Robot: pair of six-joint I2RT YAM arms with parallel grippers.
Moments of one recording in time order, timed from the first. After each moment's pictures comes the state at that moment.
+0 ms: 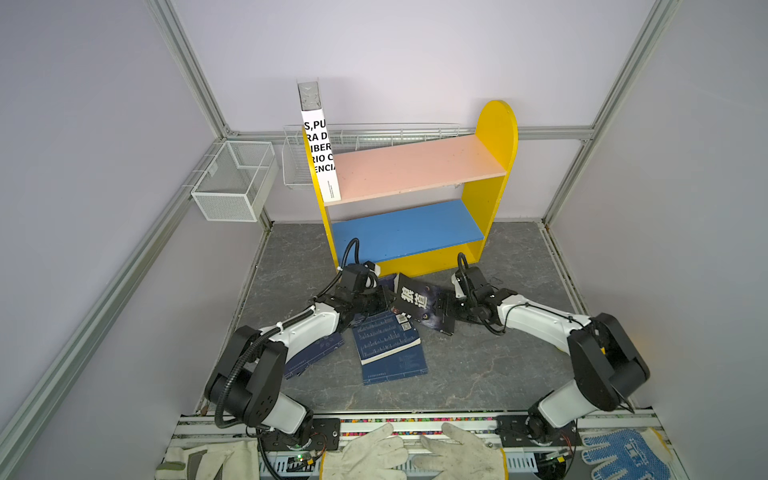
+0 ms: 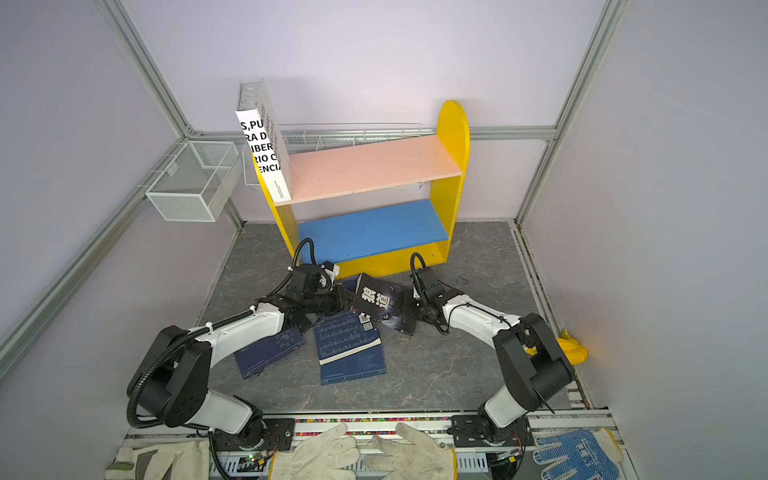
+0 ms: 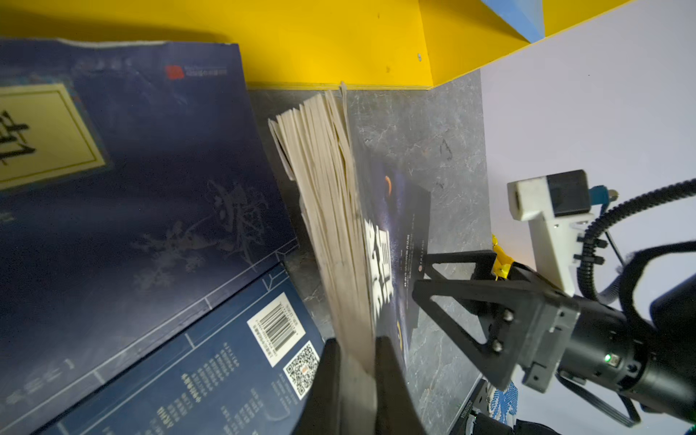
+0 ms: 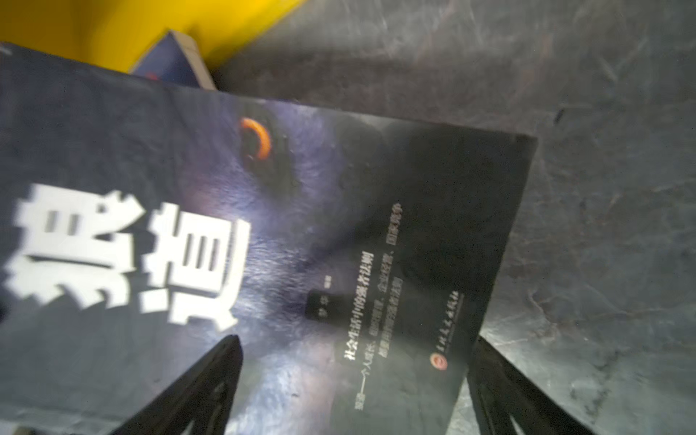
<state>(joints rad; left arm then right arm) -0.53 1.47 0.83 -0.02 0.46 -0.75 0.51 1.52 0.87 -0.28 -0.21 0.65</state>
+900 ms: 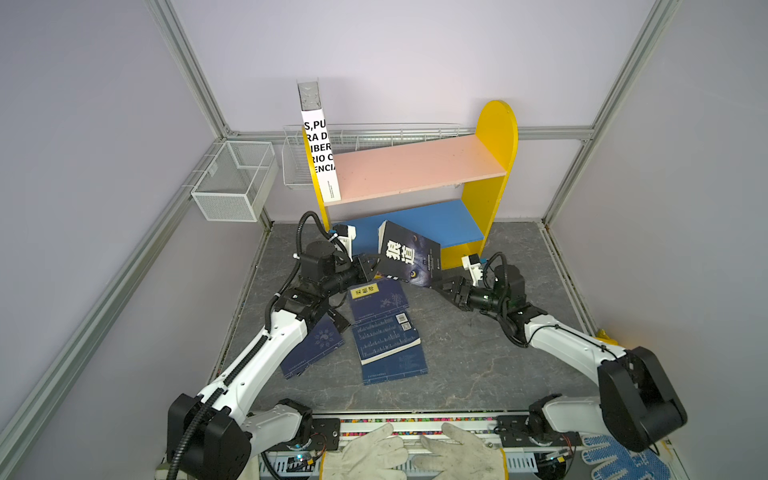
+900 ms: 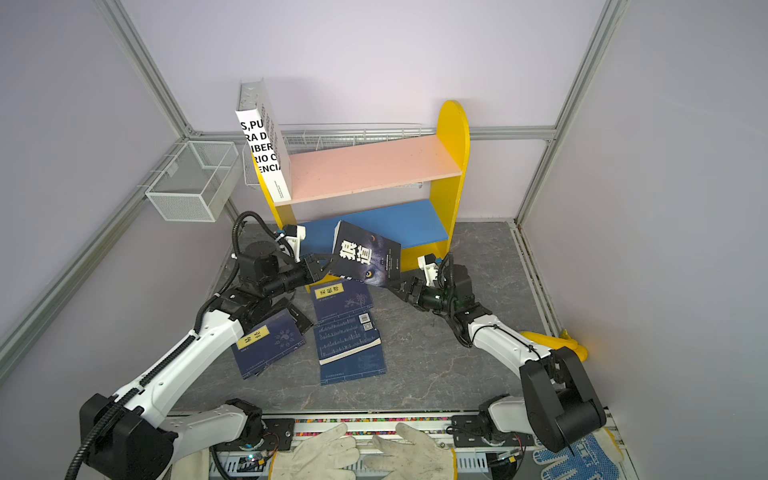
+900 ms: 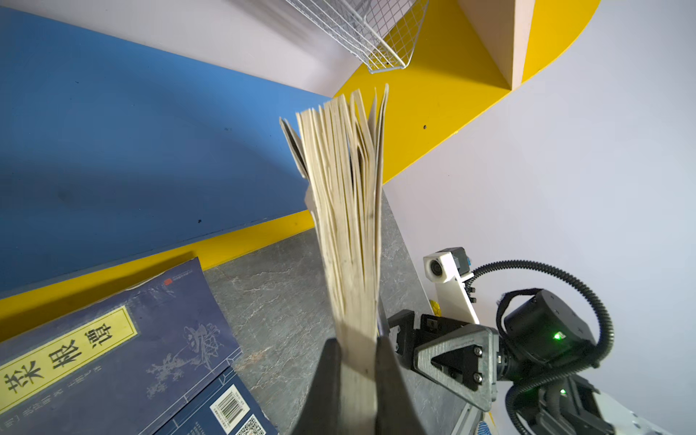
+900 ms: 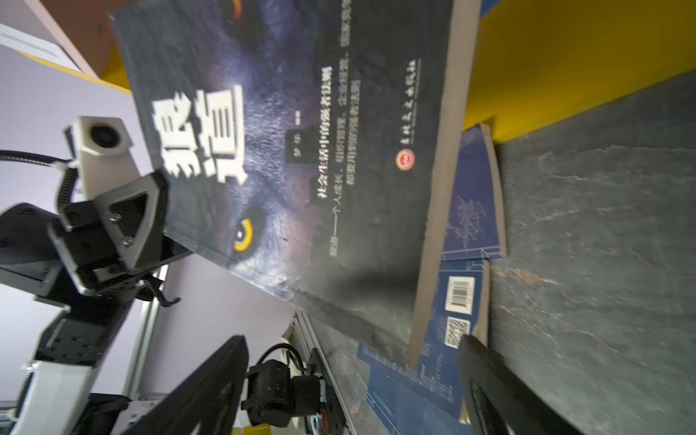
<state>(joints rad) -0.43 1.18 0.98 -0.07 0.44 -0.69 0.40 1.37 0.65 0.43 -0.75 0.97</state>
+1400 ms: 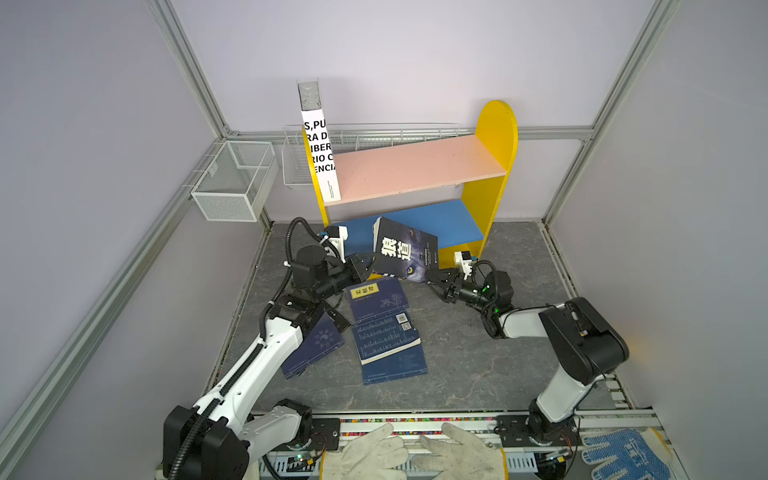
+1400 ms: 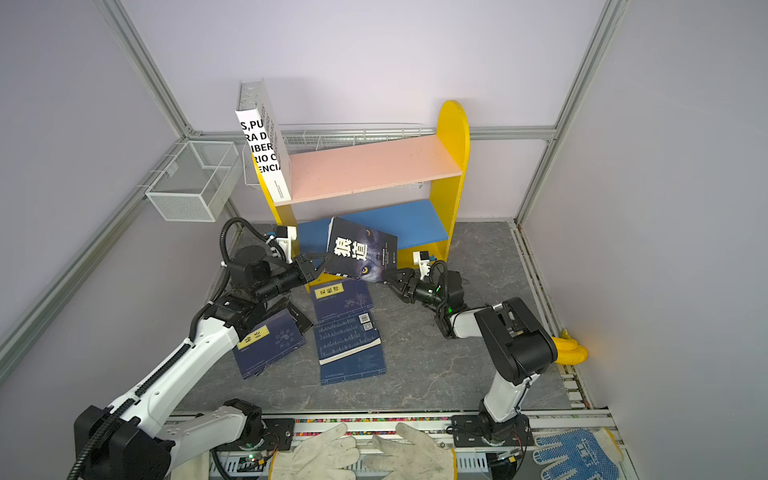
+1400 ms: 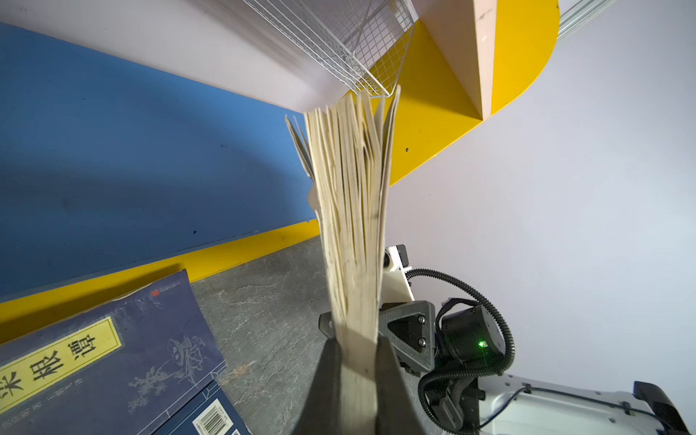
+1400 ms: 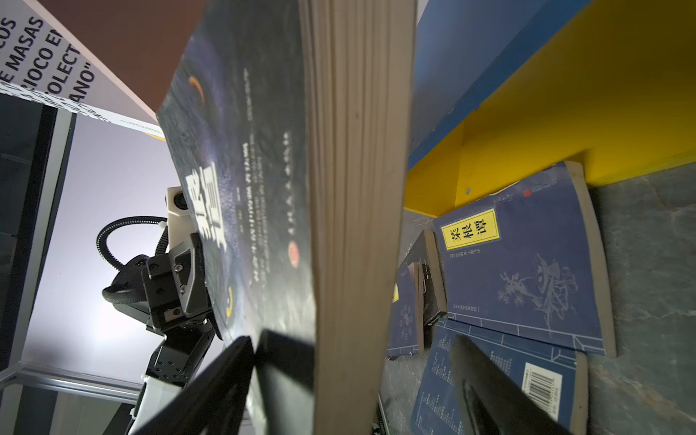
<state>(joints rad) -0.39 1.13 0.91 0.01 0.46 -0.76 0.40 1.76 0.63 1.20 -0.79 1.37</state>
